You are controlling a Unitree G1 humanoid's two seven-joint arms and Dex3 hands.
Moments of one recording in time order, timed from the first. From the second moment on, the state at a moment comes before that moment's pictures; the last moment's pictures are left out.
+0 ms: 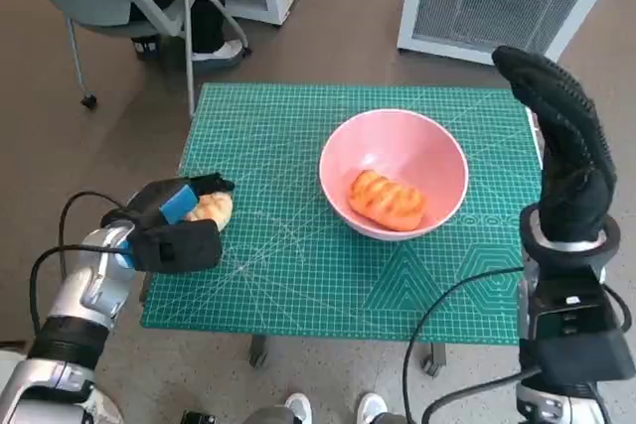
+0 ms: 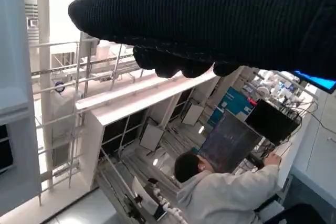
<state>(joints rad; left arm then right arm) -0.51 0.64 -0.25 0.56 0.50 -0.14 -0.30 -0.56 -0.27 -0.12 0.25 -0.05 -0.87 0.04</state>
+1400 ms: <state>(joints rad) -0.74 0.40 -0.22 0.03 0.44 -0.20 -0.24 -0.59 -0.25 -0.11 0.31 -0.05 -0.89 0.03</state>
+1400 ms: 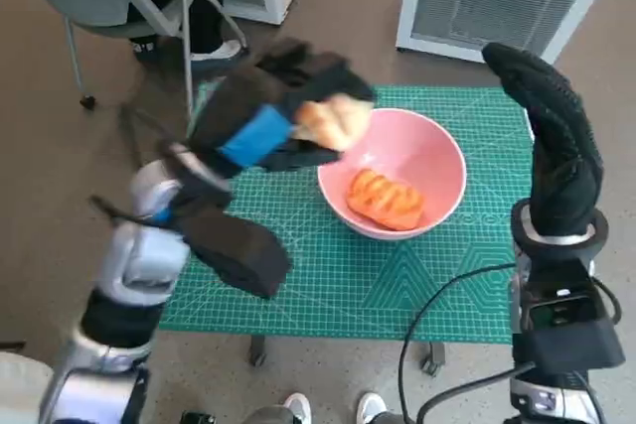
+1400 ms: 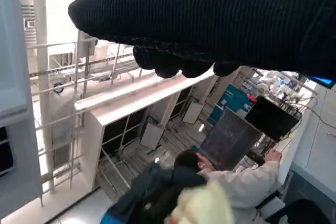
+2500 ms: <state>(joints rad) -1.08 0.19 -0.46 0.76 0.53 -0.35 -0.36 -0.56 -0.27 -0.12 0.20 -0.08 -0.80 0.03</state>
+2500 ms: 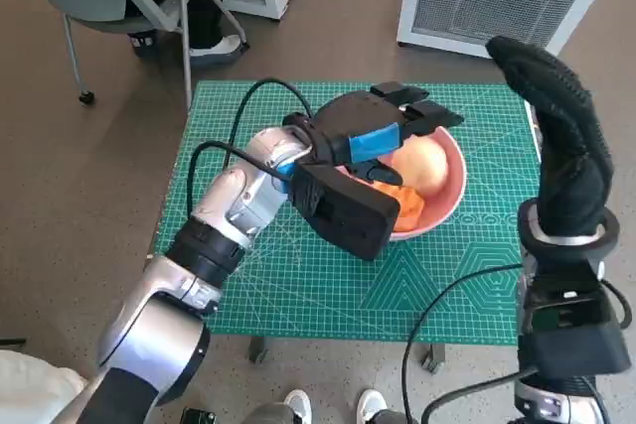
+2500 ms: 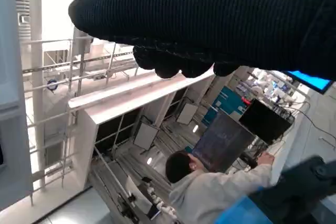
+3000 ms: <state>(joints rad) -1.06 0.20 -0.31 0.73 0.31 -0.40 -0.41 -0.54 -0.27 -0.12 0.17 -0.05 -0.79 0.03</state>
